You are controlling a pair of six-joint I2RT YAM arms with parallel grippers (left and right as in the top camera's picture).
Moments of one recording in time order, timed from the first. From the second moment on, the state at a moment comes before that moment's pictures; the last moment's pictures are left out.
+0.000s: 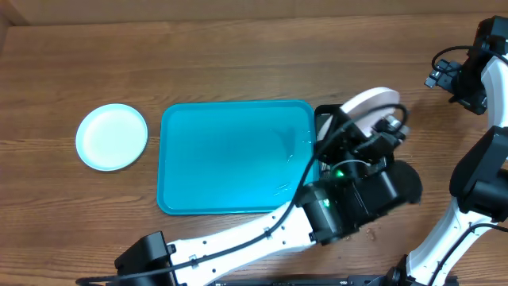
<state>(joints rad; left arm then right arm) -1.20 1.73 1.48 -0.34 -1.18 0.18 -0.34 2.15 1.90 -1.07 0.05 0.28</state>
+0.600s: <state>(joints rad) -0.59 1.73 1.48 -0.89 -0.57 -0.79 -0.34 2.15 1.90 -1.07 0.05 0.28</state>
